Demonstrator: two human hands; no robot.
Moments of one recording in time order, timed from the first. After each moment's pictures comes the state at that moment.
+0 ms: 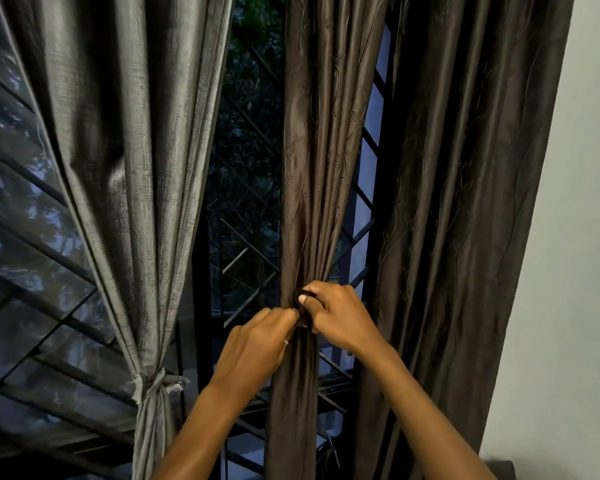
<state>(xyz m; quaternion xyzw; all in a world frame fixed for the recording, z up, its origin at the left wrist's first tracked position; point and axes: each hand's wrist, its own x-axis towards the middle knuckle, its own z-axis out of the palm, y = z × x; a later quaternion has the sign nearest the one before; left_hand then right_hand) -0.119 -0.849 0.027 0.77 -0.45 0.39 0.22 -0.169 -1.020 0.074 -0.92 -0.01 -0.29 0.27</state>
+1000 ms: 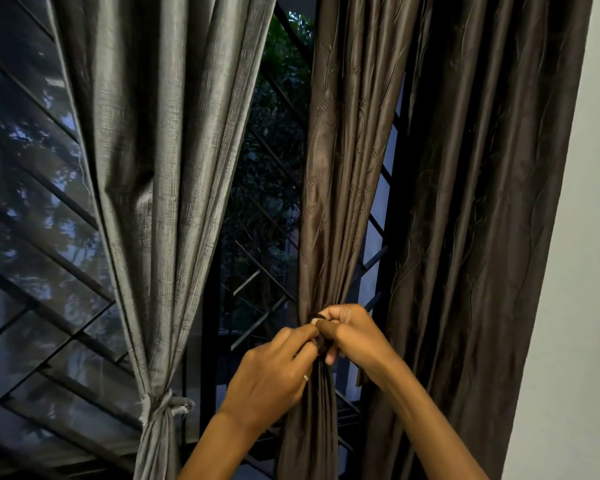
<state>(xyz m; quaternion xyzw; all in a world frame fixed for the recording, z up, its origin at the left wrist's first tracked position) -0.122 -0.849 0.033 0.74 -0.49 0.45 0.14 -0.167 -1.018 0.089 -0.84 0.01 -0.18 0.51</state>
